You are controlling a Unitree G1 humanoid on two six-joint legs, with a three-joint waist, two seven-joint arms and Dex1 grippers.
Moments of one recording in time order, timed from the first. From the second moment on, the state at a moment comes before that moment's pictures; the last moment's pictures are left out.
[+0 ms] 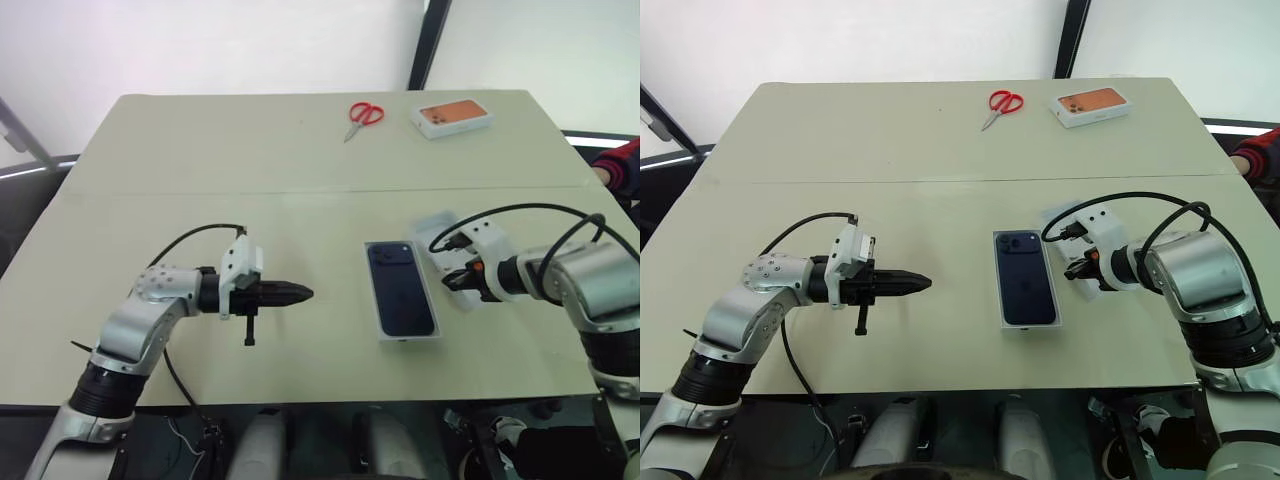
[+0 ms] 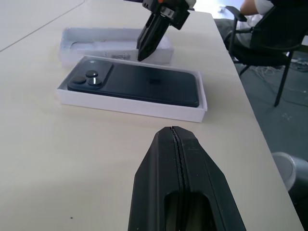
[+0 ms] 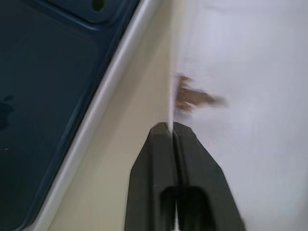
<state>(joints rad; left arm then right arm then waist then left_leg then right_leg) -0.32 0.60 -0.11 -0.20 -0.46 0.38 -1.20 -0.56 -0.84 0.07 -0.28 0.32 1.53 0.69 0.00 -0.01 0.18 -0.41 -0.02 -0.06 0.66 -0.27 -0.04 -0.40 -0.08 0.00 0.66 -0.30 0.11</state>
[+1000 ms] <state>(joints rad) -0.37 0.53 -0.01 0.00 -0.40 0.27 -0.98 -0.27 -0.34 0.00 -0.46 1.94 0.93 -0.54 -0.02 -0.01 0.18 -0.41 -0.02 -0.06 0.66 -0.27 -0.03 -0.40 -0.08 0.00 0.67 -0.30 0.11</state>
